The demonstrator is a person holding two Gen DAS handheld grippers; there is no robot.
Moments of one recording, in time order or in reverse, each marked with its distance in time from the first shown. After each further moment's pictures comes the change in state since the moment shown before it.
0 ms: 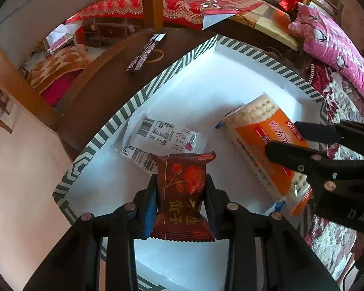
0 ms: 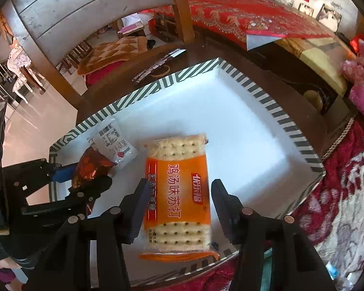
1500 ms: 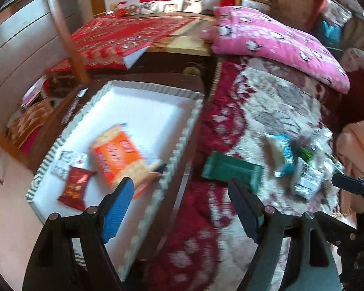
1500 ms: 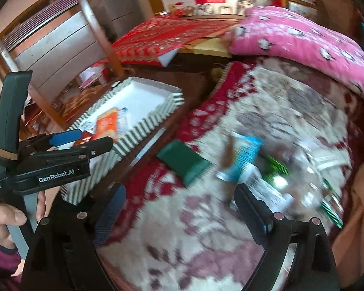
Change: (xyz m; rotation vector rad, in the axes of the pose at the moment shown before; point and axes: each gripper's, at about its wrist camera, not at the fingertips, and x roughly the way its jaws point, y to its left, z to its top) left arm -0.082 -0.163 -0.050 0.260 -0.184 -0.114; right arm -0.165 -0.083 -0.205 0.340 -0.252 -0.141
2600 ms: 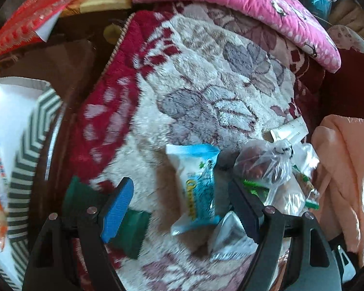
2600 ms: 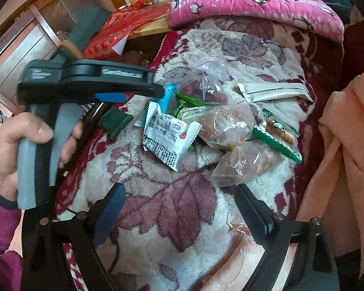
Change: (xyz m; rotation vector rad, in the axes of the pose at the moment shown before) left arm 0.125 -0.137 0.057 0.024 0.297 -0.240; right arm -0.015 -0.097 -0.063 0.169 0.082 -0.057
